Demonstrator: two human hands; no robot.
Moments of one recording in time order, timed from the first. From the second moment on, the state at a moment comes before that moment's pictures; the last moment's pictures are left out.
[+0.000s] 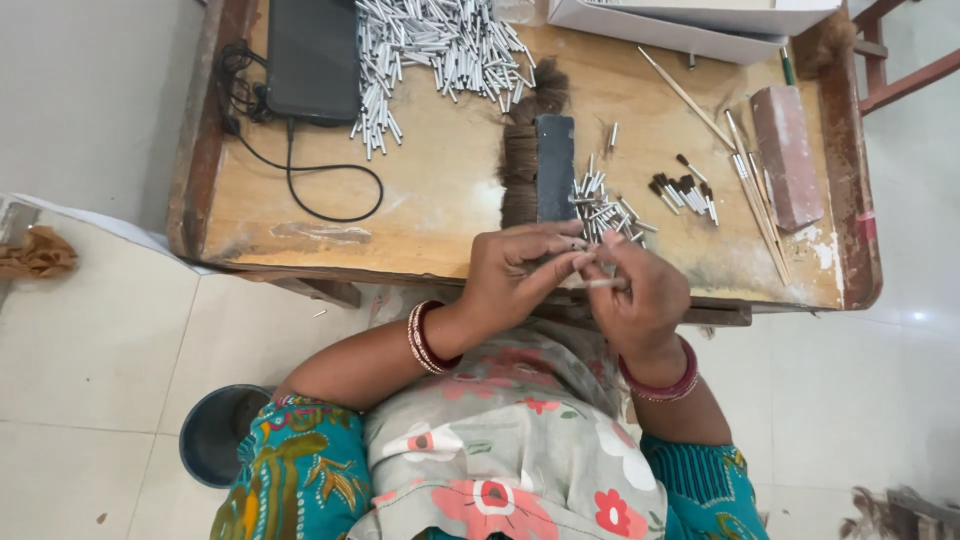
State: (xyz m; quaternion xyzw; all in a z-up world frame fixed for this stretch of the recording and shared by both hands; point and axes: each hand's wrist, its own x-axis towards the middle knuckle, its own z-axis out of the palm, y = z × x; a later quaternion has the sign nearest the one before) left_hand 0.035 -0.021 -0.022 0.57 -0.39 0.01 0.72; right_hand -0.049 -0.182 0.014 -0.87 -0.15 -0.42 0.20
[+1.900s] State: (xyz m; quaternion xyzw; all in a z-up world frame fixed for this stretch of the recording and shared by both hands) left_hand 0.013 -0.015 -0.039 0.39 -0.35 -0.17 0.83; right_hand -0.079 -0.174 0.001 -0.83 -0.13 -0.35 0.41
